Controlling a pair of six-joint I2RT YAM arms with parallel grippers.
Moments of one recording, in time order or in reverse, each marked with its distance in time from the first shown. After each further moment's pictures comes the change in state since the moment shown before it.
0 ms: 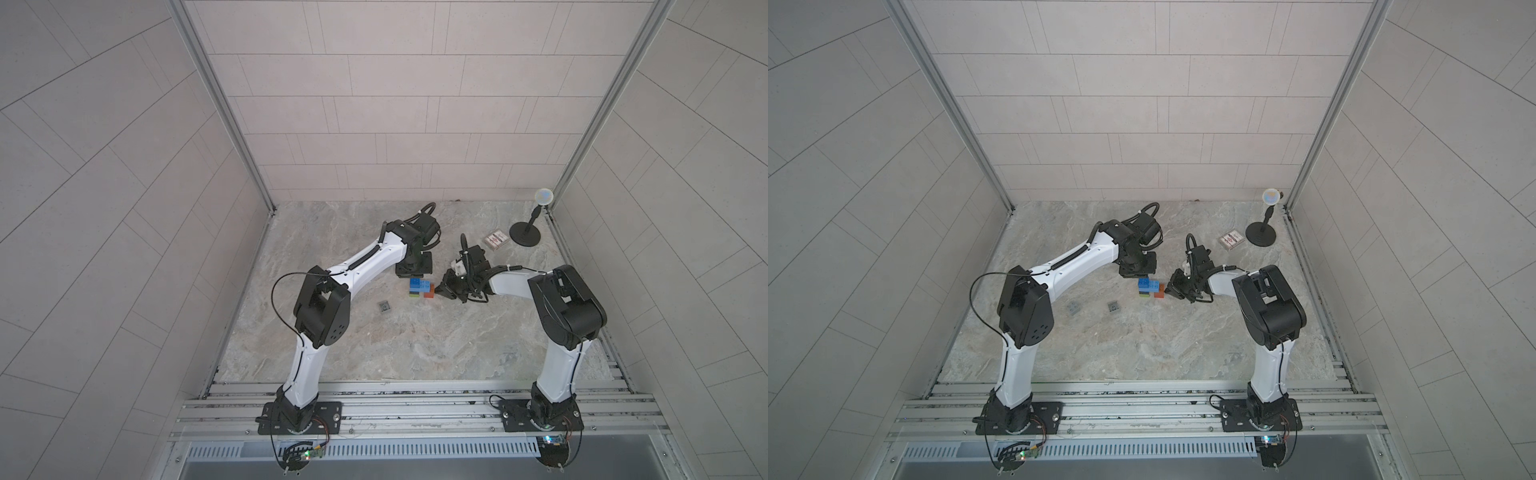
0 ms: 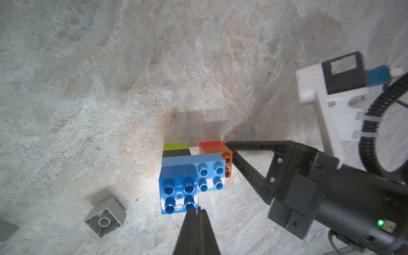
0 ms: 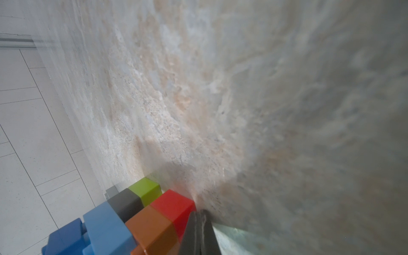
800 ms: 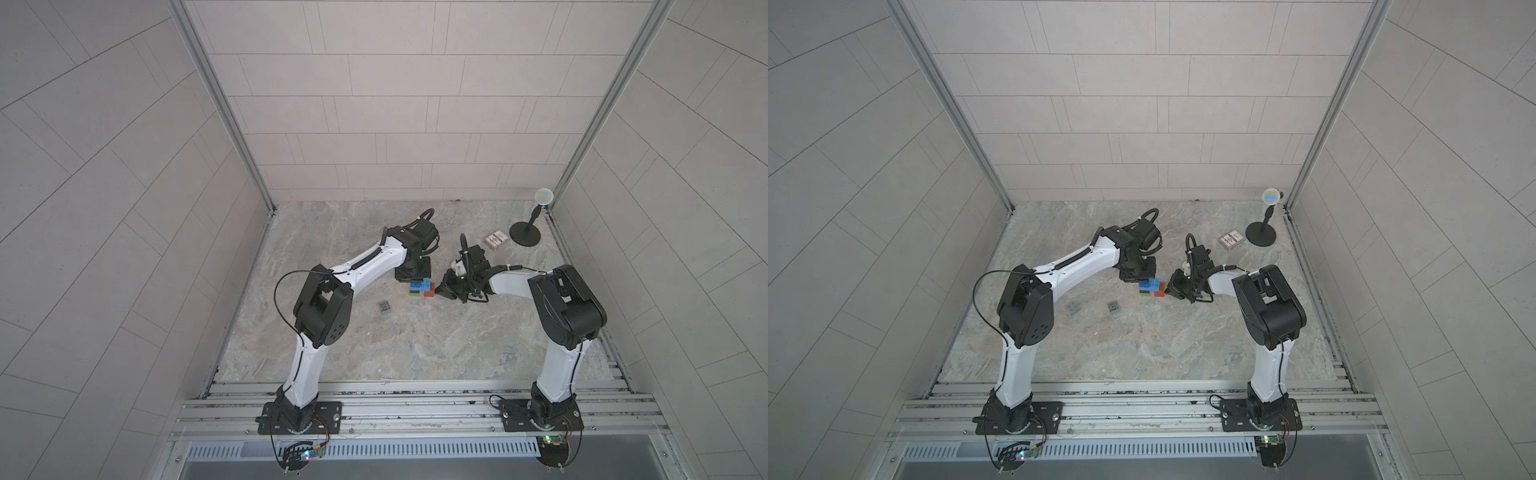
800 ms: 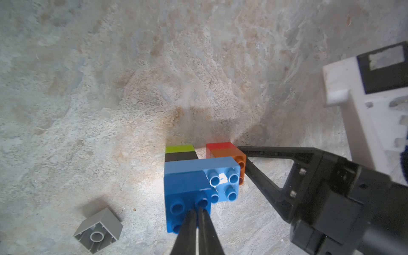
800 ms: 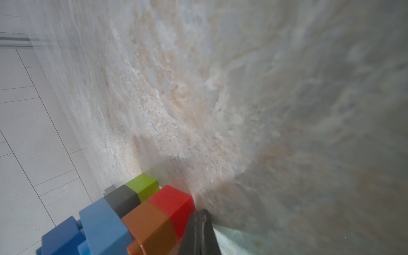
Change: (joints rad) left arm 0.017 0.002 -0.081 0.081 0.012 -0.006; right arm 0.000 0.000 0.004 -0.014 0.000 -0.003
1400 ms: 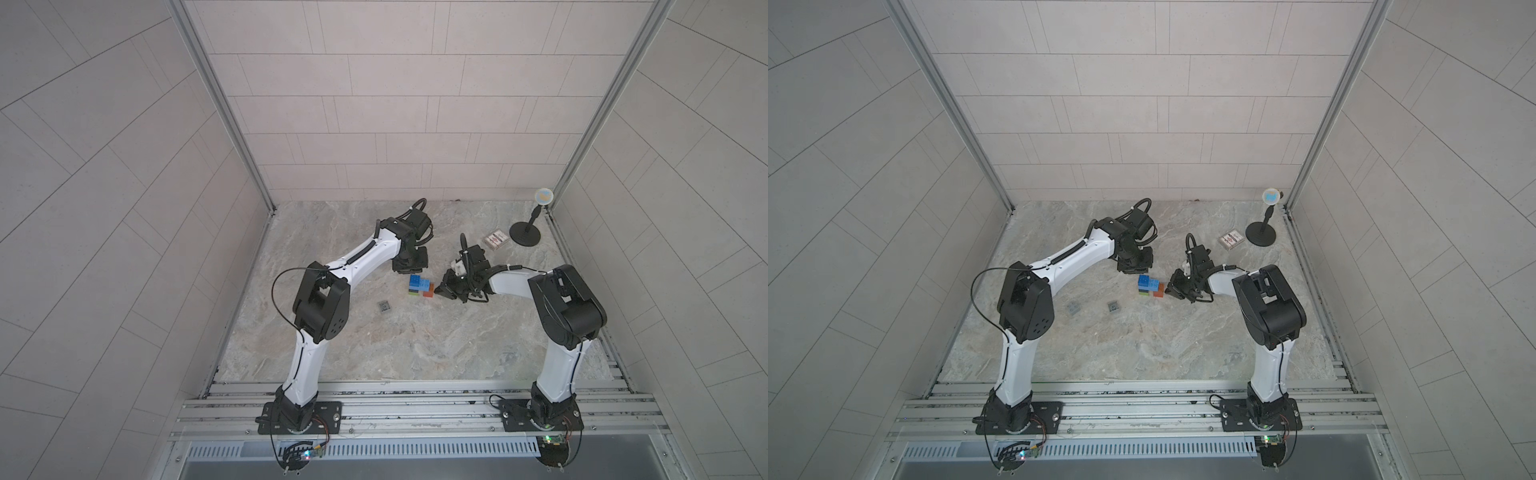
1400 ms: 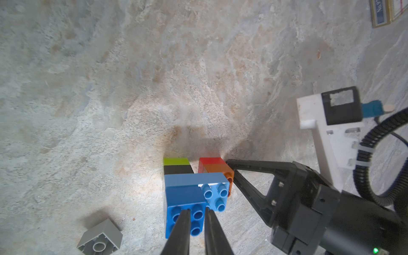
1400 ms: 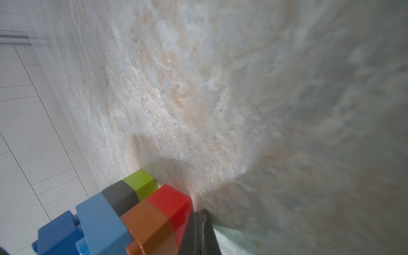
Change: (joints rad) left arm 0.046 0.026 0.068 -0.012 0.071 0.018; right arm 0.000 0.000 0.002 -0.004 0.001 -0.010
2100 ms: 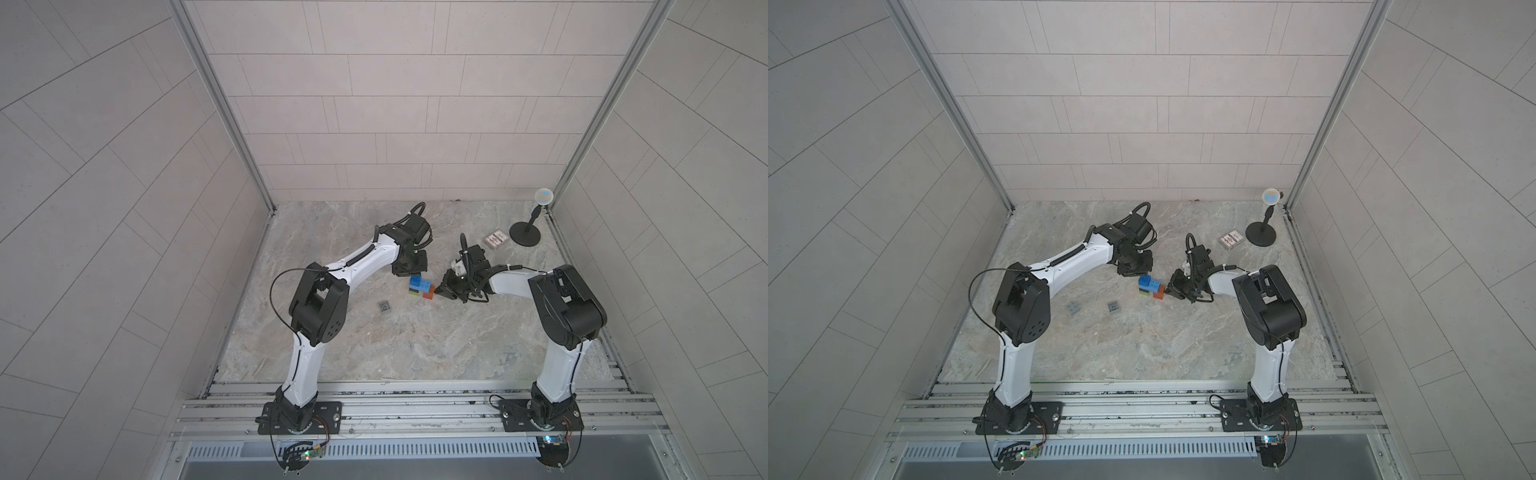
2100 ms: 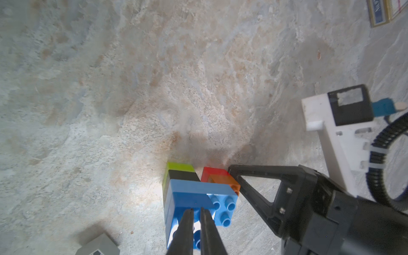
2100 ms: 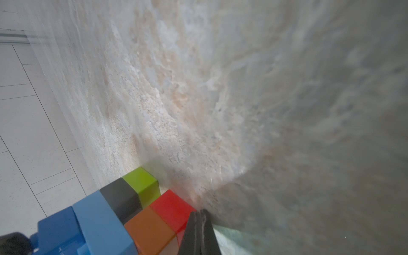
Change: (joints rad) left arm -0.013 -0.043 -0.101 0.099 -0.011 0.013; right arm 0.000 0.000 0.003 -0.008 0.003 -0.008
